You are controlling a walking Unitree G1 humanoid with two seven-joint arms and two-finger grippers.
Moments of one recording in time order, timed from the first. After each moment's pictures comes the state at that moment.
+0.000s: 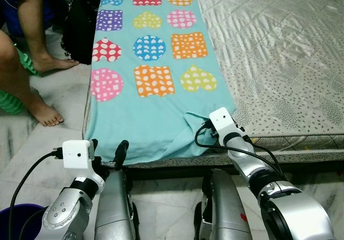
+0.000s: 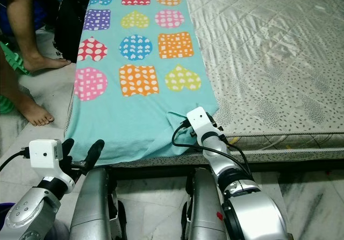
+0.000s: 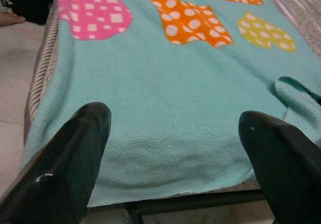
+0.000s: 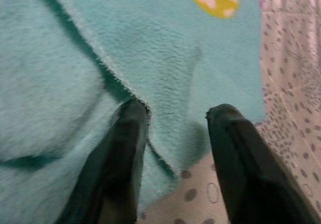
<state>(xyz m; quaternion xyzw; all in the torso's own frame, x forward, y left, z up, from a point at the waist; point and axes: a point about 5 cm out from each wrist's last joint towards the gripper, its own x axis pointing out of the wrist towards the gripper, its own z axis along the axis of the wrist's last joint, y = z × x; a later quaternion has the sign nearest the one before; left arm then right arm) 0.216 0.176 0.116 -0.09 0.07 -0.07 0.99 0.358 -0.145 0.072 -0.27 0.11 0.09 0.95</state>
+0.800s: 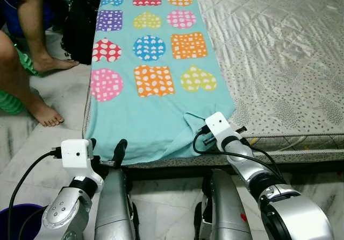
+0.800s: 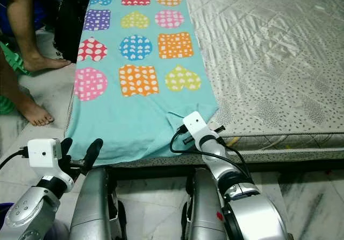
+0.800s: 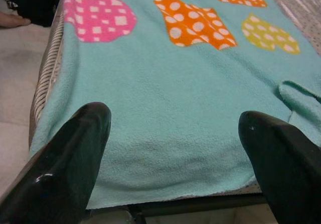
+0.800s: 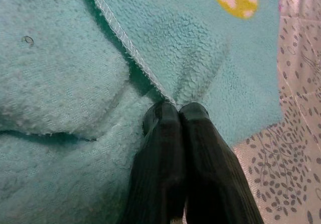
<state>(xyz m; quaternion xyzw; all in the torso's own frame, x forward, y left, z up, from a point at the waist) 0.218 0.177 0.116 -0.09 0.07 -0.06 0.99 0.356 -0.142 0.069 -0.28 0.11 0.11 0.95</state>
